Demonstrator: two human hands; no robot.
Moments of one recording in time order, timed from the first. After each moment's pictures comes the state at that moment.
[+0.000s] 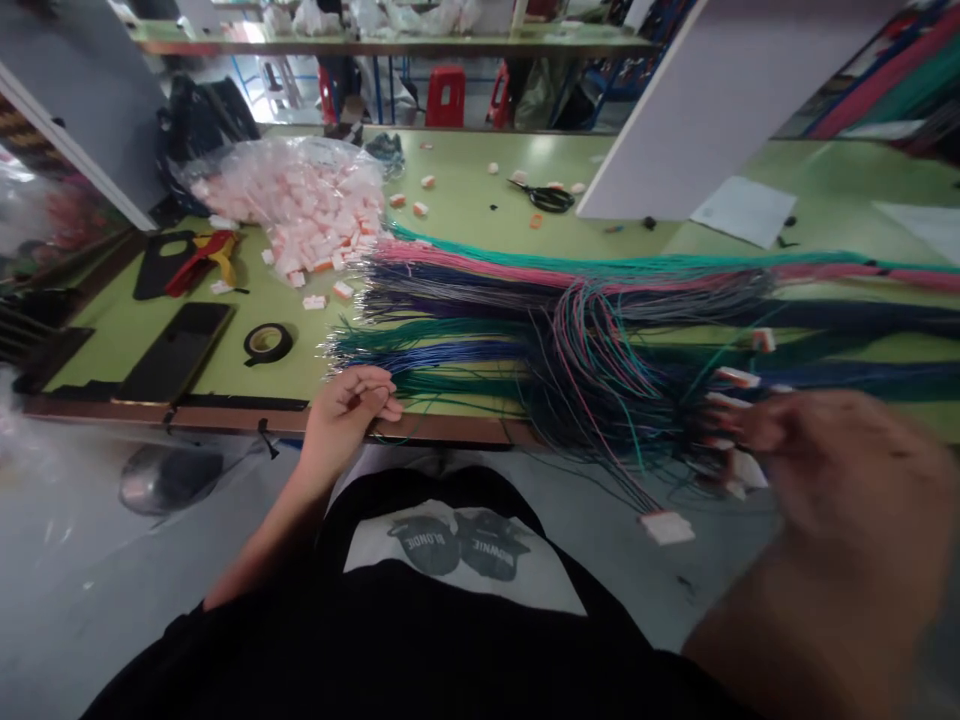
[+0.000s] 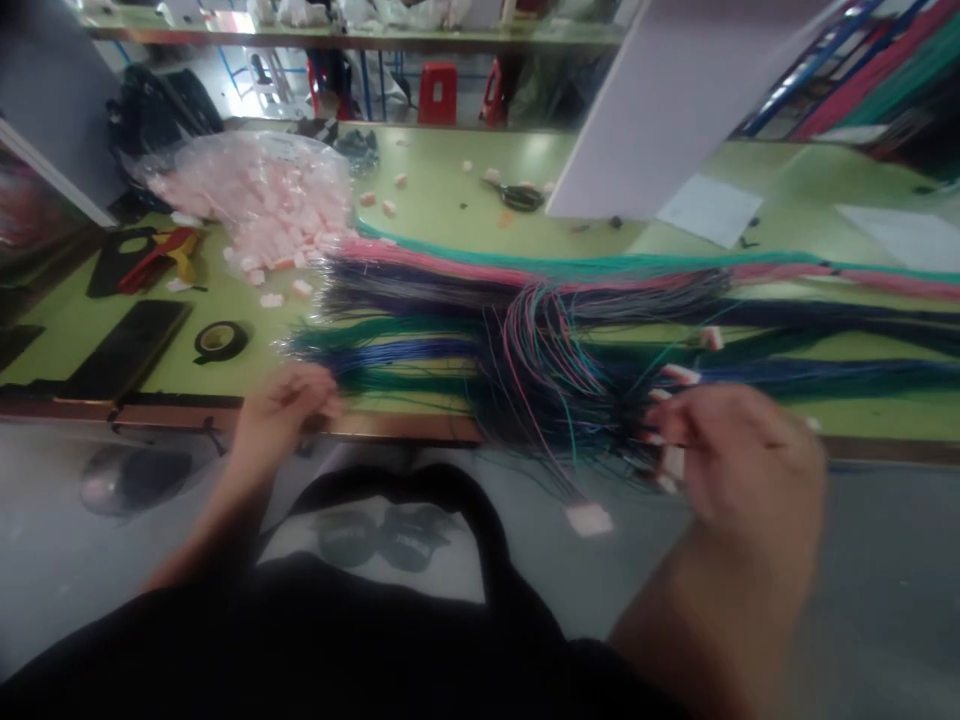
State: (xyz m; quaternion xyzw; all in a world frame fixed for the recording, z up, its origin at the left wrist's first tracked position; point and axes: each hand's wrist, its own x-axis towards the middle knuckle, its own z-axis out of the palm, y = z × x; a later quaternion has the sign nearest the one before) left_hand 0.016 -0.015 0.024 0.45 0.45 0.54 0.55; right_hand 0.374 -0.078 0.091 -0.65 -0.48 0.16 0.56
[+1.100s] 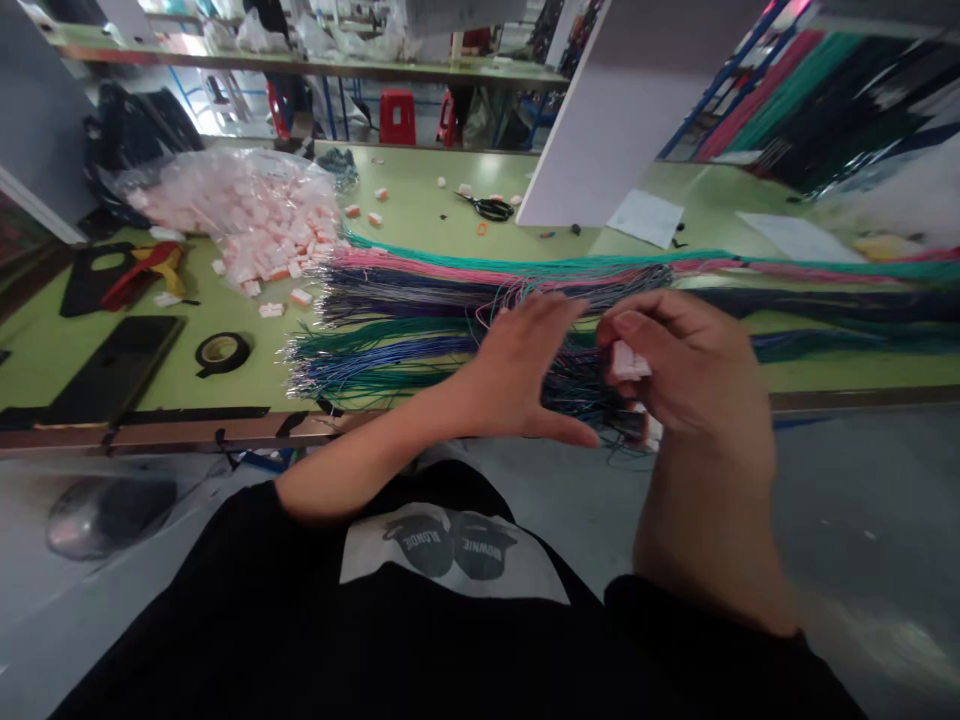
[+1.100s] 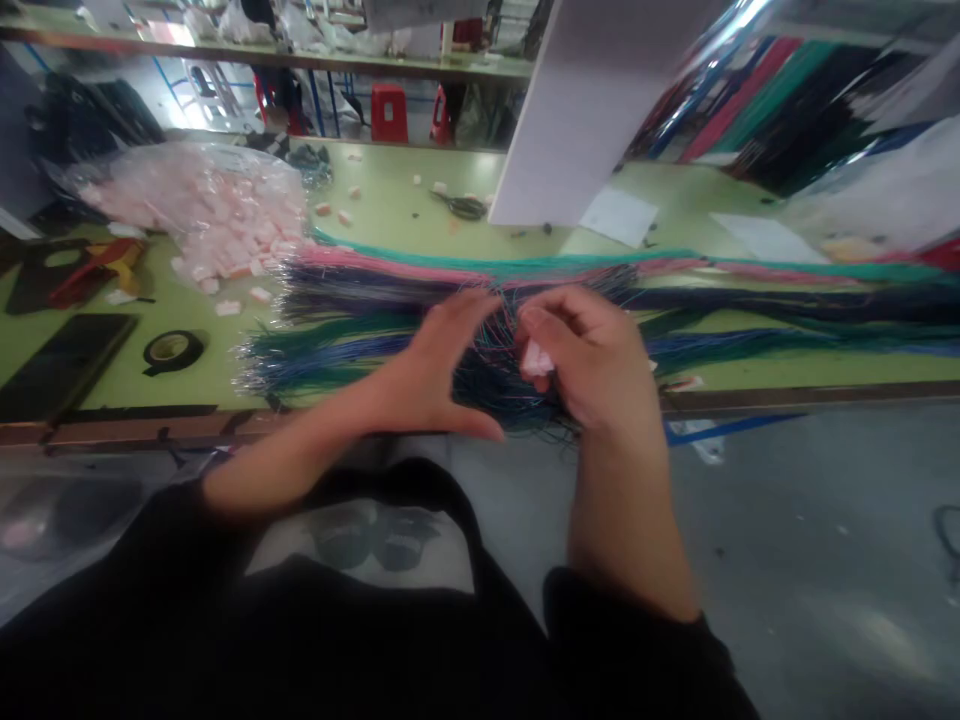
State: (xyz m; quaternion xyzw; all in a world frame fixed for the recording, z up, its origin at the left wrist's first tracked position) left_hand 0.156 0.003 0.086 0.83 0.16 0.37 0.38; right_hand 0.317 -0.056 0.129 -0.60 -0.50 0.26 0.57
